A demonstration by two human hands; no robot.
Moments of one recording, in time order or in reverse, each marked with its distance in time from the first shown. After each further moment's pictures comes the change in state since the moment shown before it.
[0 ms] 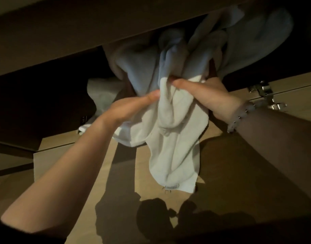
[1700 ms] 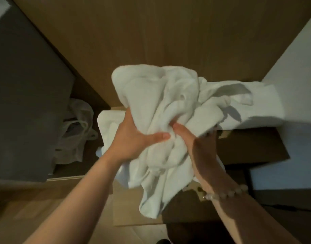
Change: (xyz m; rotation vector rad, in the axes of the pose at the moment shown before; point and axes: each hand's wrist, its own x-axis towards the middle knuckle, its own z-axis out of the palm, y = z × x) left_hand -0.251 0.352 -0.218 -0.033 0.309 0.351; right_hand -0.250 -0.422 -0.072 0.491 0.125 -0.021
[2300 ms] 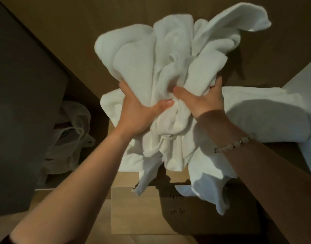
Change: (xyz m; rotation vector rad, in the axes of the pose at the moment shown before) left_hand 0.114 -0.011 0.005 -0.044 0.155 0.107; right_hand 0.122 -0.052 0.054 -0.345 -0.081 -0.243
